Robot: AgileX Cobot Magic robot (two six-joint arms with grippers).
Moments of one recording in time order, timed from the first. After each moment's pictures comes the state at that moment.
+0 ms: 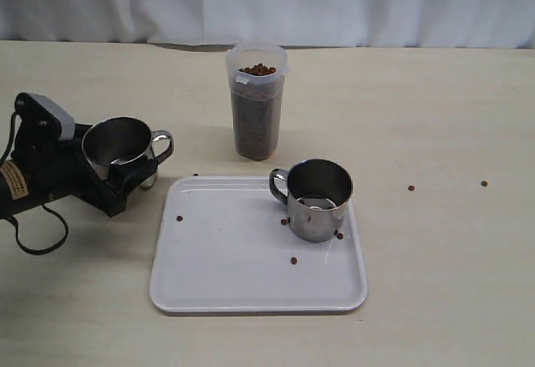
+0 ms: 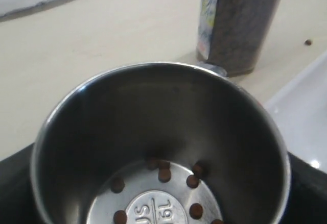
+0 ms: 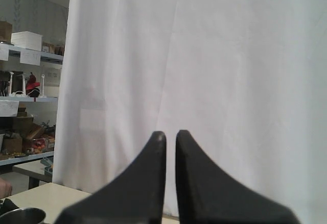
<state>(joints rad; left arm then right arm) 0.00 1.96 -0.49 0.78 -1.04 -0.11 0.44 0.08 -0.01 -0.33 -0.37 0.28</state>
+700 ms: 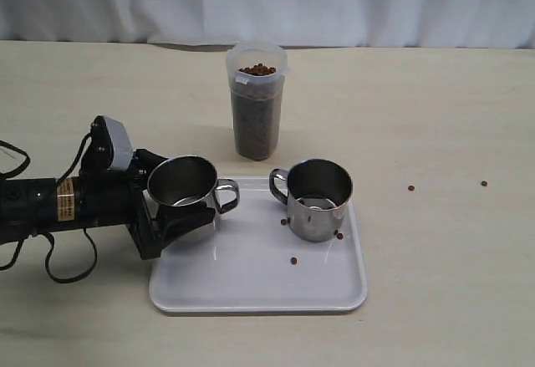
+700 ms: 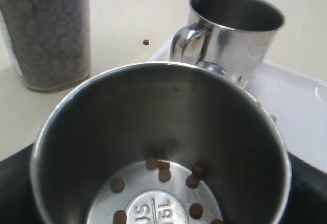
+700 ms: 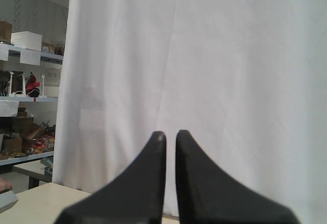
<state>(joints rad) -0.14 2.08 -0.58 1.09 -1.12 -0.28 0.44 0.08 -0.01 -0.33 -0.37 0.28</state>
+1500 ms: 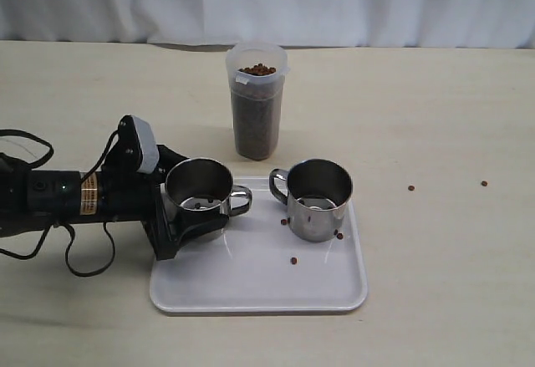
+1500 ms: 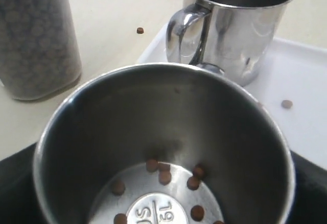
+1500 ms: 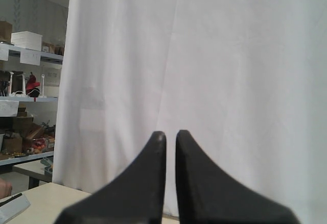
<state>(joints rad) -0.21 2.09 -0.65 1.09 -1.02 -0.24 0.44 0.08 -0.01 -0.33 -0.37 0.28</state>
